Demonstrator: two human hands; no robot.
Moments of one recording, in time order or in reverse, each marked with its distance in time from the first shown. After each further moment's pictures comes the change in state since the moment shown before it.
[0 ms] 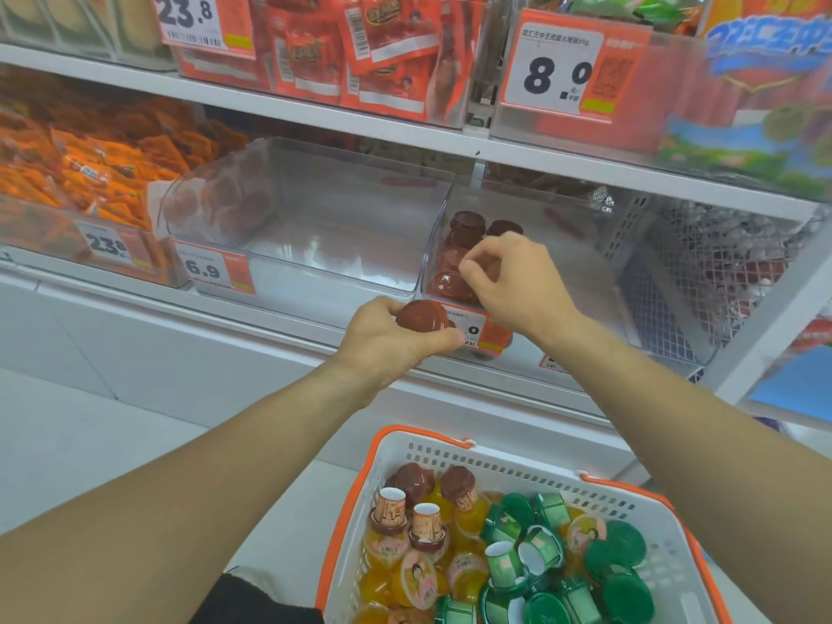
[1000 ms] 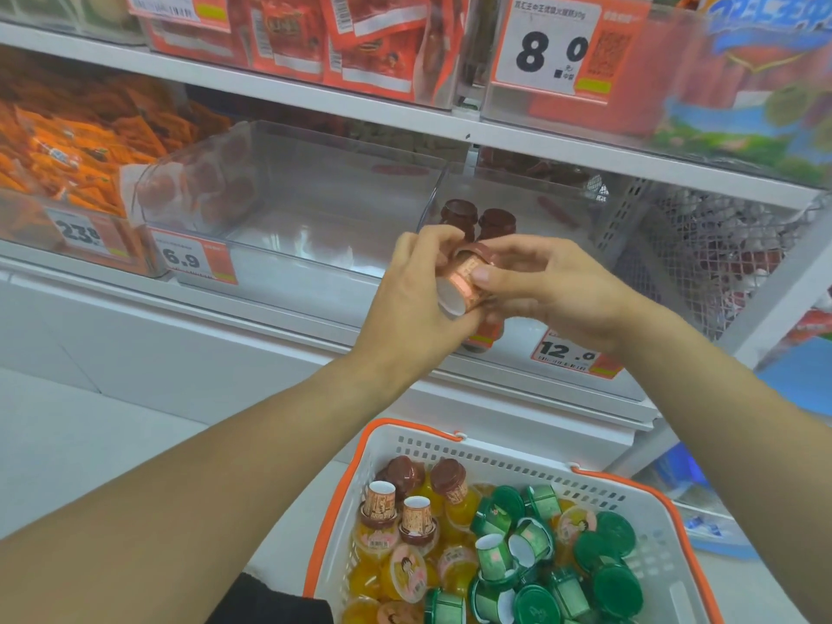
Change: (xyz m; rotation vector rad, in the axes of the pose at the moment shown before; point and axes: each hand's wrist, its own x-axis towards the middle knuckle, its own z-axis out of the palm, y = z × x) left_hand 0.001 0.016 0.027 0.295 0.124 0.718; right_hand -0.028 0.002 -0.053 0.868 -0.436 0.289
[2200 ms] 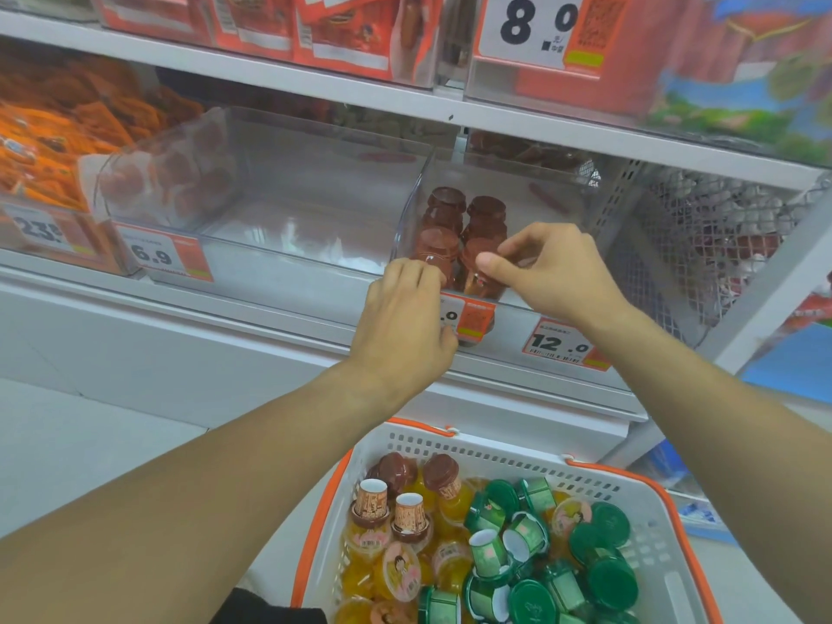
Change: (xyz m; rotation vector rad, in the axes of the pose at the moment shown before) left_hand -0.002 -0.024 0.026 0.547 -0.178 0.019; right_hand 0.029 0.033 -0.022 -0.726 0.508 -0.052
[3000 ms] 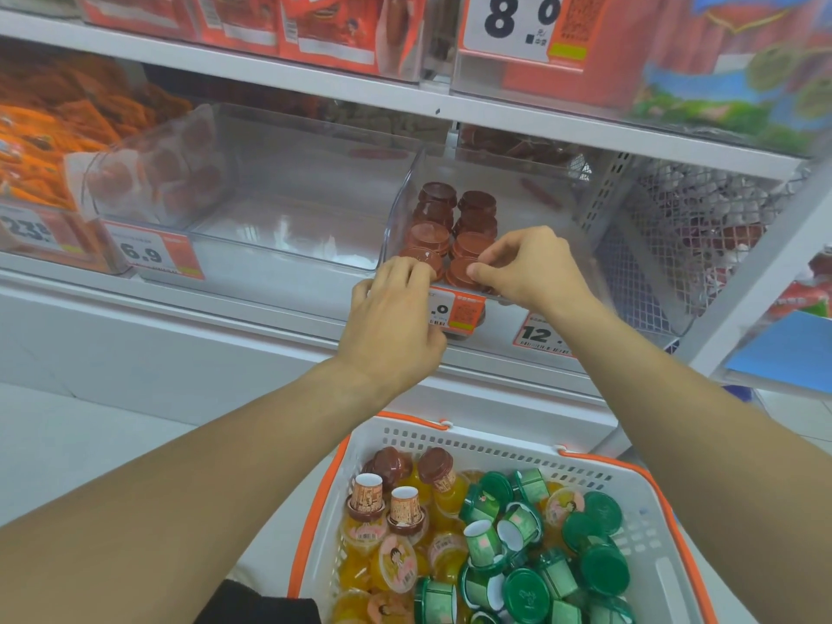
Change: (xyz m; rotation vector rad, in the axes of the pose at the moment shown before) left_hand -0.004 -0.002 0.003 0.012 -0.034 0.000; right_hand 0.006 0.001 0.016 0.005 -0.046 0.138
